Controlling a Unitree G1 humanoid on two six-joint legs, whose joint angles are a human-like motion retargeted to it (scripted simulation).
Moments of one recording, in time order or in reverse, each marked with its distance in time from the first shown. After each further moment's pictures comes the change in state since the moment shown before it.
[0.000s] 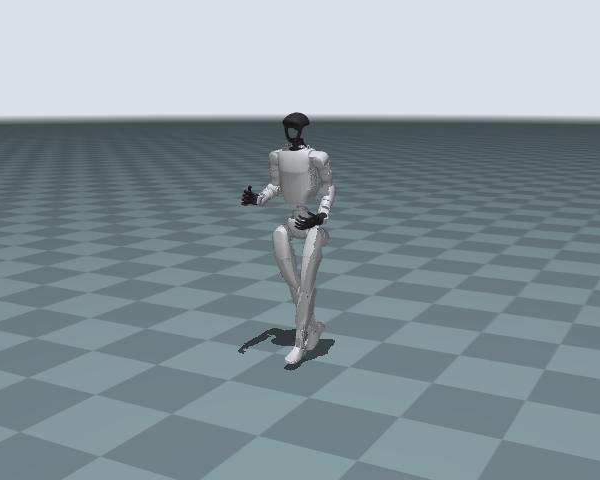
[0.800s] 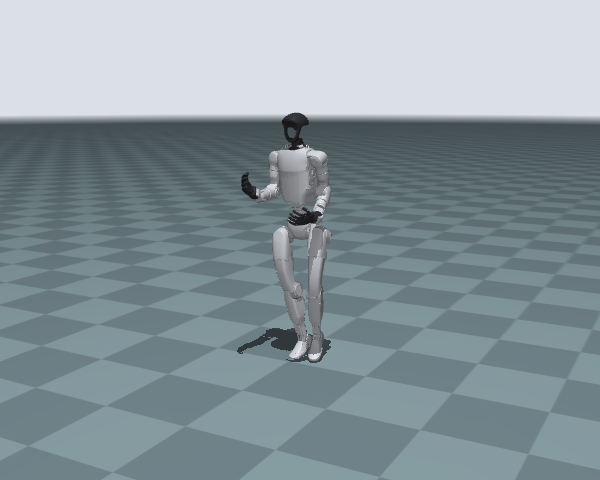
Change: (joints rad) left arm -0.032 -0.071 0.052 -0.014 -0.009 0.047 -0.054; right arm -0.173 0.087 0.080 -0.018 0.332 -0.021 0.082; waist -0.122 -0.031 -0.053; left_leg 0.046 0.055 0.141 0.450 0.043 0.101; right_leg -0.155 -0.079 0.038 -0.003 -0.161 -0.009
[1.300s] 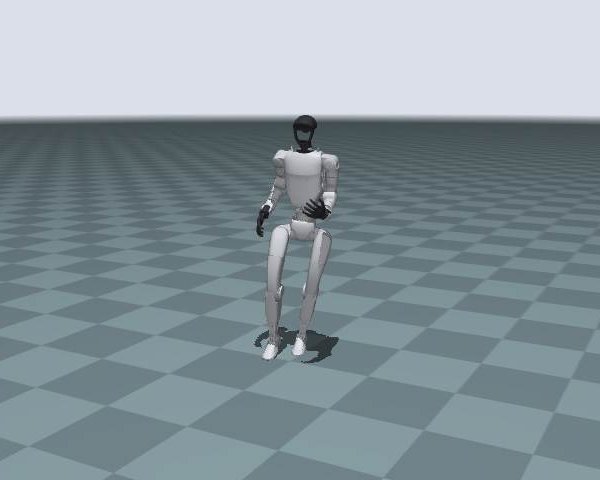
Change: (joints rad) left arm -0.261 0.053 -0.168 -0.093 0.009 -0.060 0.121; right arm 0.746 -0.069 -0.330 0.317 -0.507 -0.027 -0.001; waist -0.033 0.135 0.062; left_leg 0.227 -0.119 -0.383 -0.373 -0.103 0.133; right_leg -0.271 -0.081 -0.068 0.328 -0.053 0.121
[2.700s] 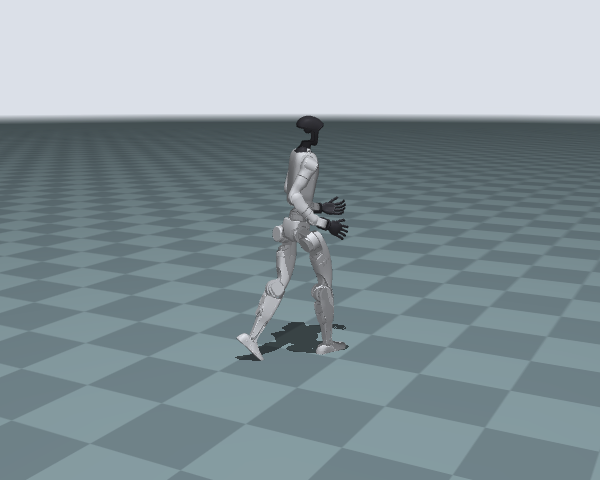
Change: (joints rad) left arm 0.057 -0.046 0.024 0.215 -0.020 0.043 -0.051; right arm -0.257 -0.086 0.093 -0.063 0.145 0.109 0.063; waist -0.170 -0.006 0.037; left_leg 0.255 -0.110 -0.168 0.122 0.272 -0.092; right_leg -0.080 0.067 0.289 -0.255 0.024 0.165
